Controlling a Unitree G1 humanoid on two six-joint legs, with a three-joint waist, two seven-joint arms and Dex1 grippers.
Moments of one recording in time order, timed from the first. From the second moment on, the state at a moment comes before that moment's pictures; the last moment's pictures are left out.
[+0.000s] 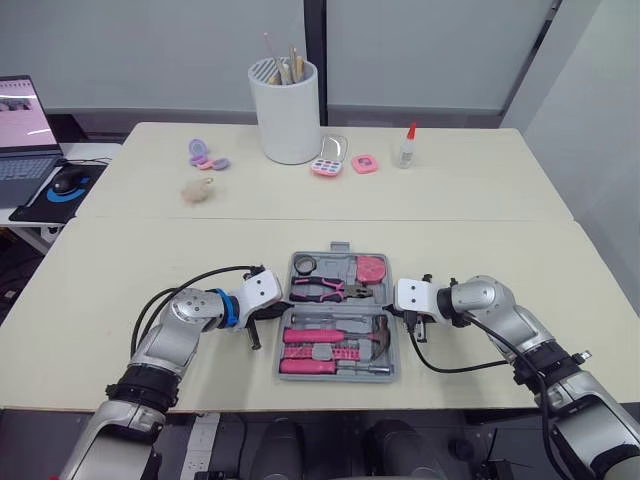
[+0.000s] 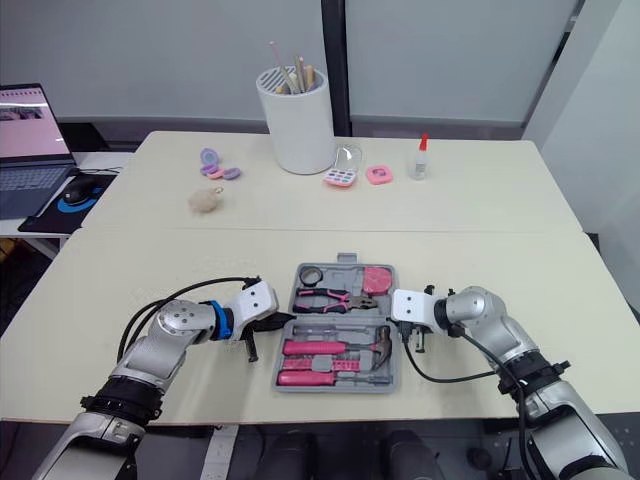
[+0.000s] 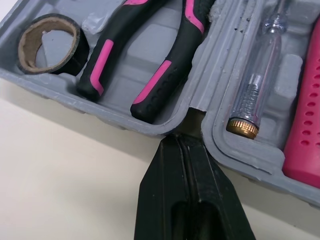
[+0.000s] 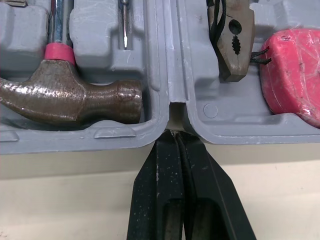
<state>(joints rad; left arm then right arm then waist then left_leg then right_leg) -0.36 0.60 -0.22 0.29 0.06 0.09 -1.04 -0.51 -0.56 0.41 0.29 -0.21 0.04 1.05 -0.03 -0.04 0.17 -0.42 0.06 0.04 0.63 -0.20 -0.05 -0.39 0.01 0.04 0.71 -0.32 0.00</state>
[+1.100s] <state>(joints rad) -0.20 0.65 -0.21 0.06 0.06 0.17 -1.06 -0.32 -0.59 0.38 -0.01 -0.19 0.27 1.05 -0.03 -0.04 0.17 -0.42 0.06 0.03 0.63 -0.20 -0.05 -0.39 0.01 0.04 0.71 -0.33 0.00</state>
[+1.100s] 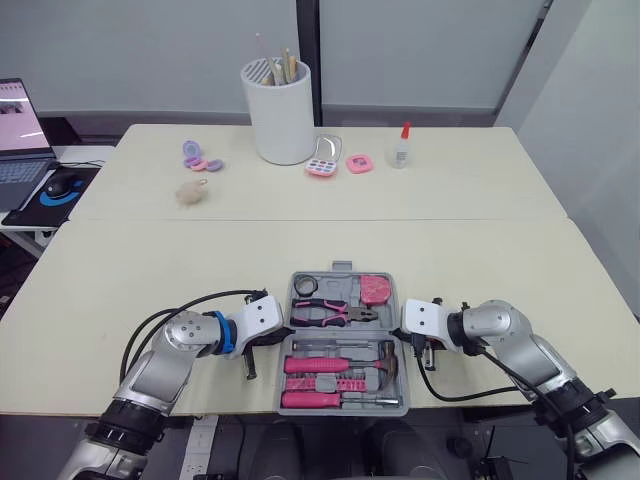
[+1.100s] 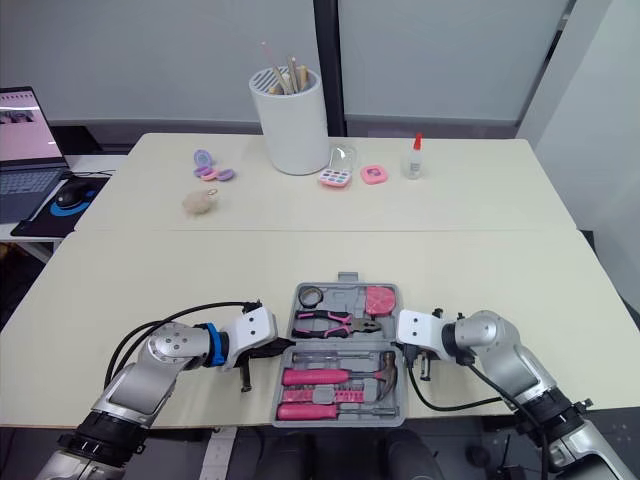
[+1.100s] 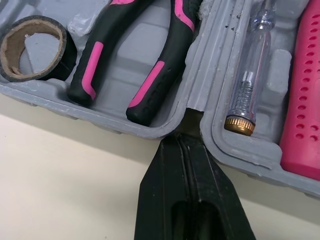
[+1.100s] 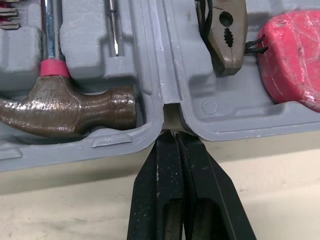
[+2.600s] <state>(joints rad) 0.06 0.76 -0.08 -0.32 -0.28 0.13 -1.17 -0.58 -0.53 -0.06 0.23 0.38 1.04 0.99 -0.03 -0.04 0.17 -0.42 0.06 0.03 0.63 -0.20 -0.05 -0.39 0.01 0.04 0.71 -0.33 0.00</state>
